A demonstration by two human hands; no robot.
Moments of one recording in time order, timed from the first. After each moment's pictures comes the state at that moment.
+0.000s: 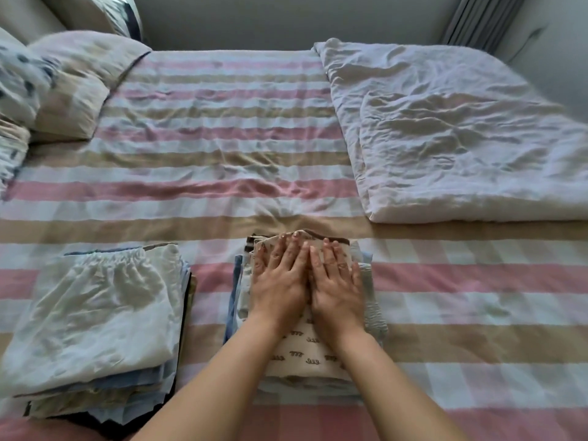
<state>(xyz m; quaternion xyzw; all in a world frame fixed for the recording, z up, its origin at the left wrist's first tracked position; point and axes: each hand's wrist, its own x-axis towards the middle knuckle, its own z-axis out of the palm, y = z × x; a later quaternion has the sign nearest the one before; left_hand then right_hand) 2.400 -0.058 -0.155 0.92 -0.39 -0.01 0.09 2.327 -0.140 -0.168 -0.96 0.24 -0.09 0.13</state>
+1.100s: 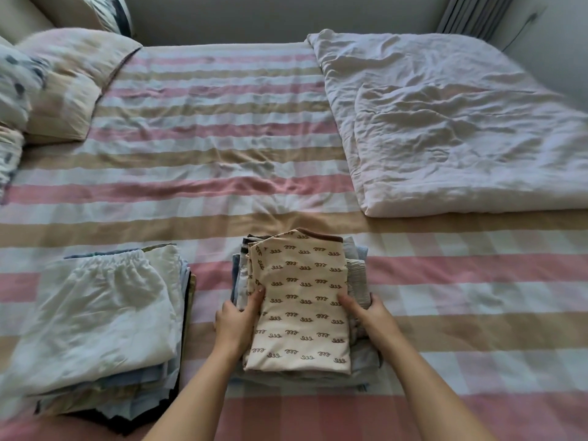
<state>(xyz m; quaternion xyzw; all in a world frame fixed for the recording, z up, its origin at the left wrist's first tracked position) 2.399 0.009 -0.185 0.87 0.04 -0.29 0.40 2.265 -0.184 -0.191 -0.62 0.44 -0.02 0.64</state>
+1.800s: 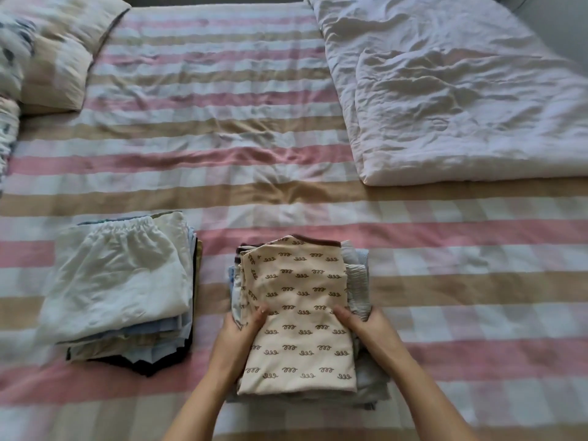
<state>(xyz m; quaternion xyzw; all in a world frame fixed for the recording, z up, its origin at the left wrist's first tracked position) 2.329 0.070 -0.167 0.77 -0.01 -0.36 0.53 2.198 -0.131 -0.174 -0.68 0.41 0.03 0.60</state>
